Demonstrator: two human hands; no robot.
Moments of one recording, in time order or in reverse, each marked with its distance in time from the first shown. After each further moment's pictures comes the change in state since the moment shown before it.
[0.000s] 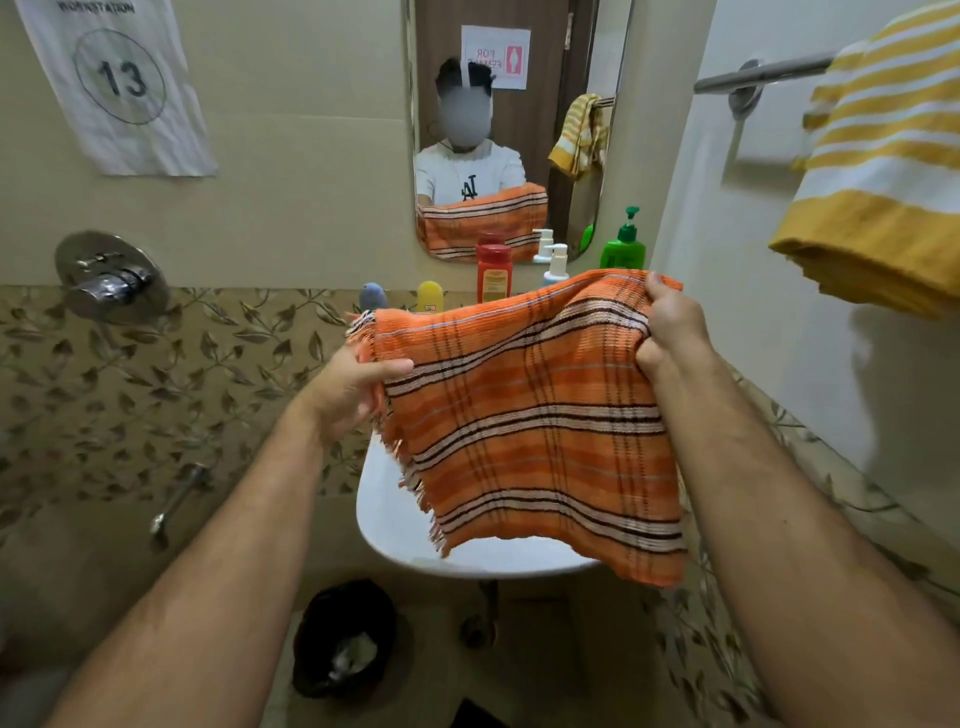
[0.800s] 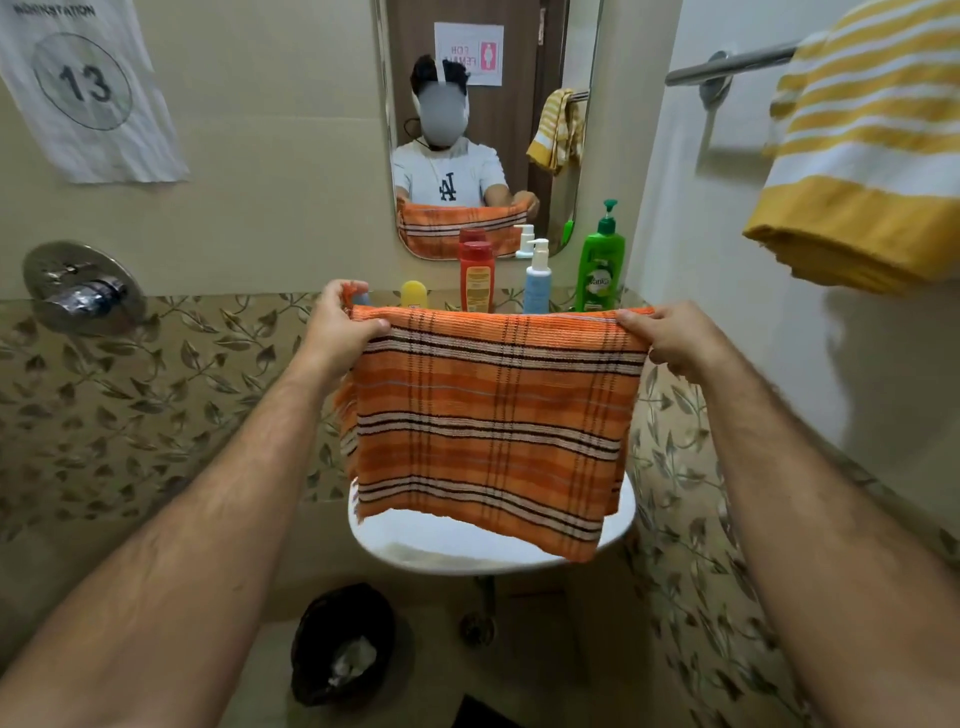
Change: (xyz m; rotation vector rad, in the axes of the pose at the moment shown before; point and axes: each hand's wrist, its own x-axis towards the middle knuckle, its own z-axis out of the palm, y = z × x) left_hand 0.038 0.030 0.009 0.533 0.495 0.113; right_hand -0.002 -0.013 -0.058 -1.074 -0.105 -0.184
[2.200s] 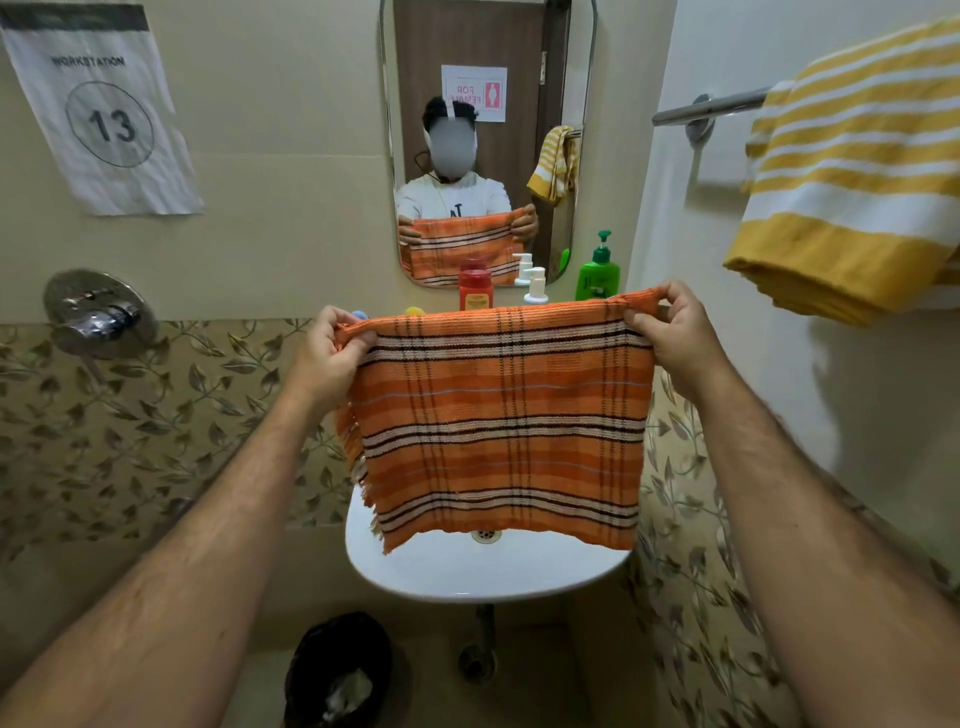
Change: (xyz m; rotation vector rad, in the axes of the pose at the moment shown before) left_hand -0.023 0.002 -0.007 0.039 0.018 0.203; right_hand 0.011 0.001 -0.009 0.549 0.048 -0.355
